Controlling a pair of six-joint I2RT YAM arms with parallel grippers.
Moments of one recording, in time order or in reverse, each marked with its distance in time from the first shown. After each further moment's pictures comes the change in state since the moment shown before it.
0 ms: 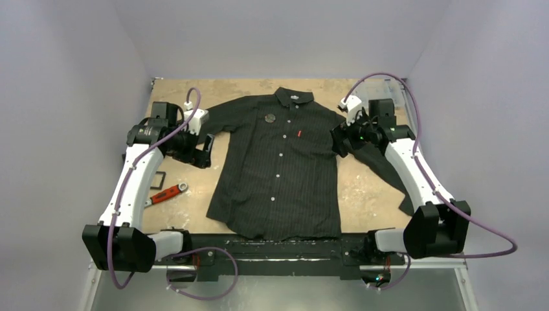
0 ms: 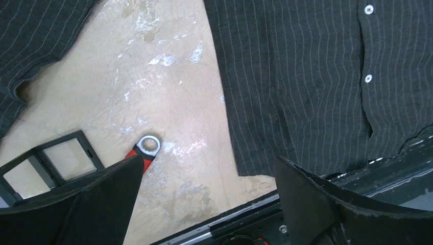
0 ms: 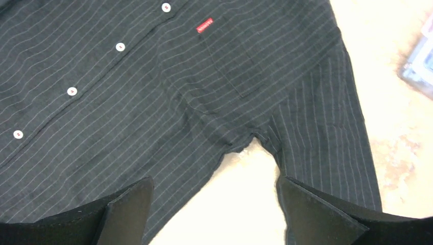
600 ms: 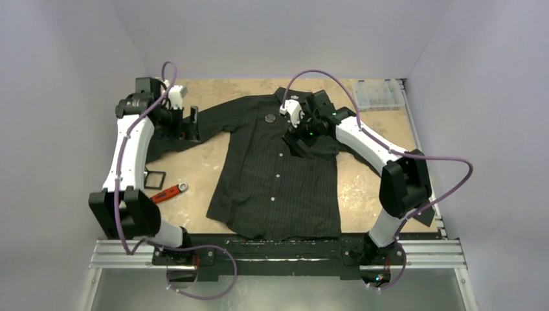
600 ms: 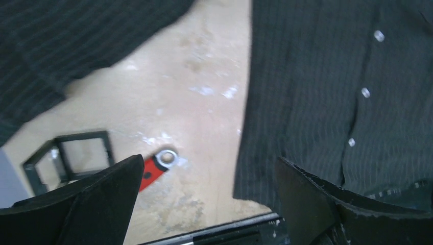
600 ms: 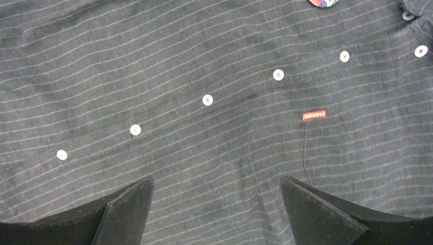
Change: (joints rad) left arm 0.122 0.194 0.233 -0.034 0.048 -0.149; right arm 0.379 0.380 0.269 -0.008 0.066 -0.038
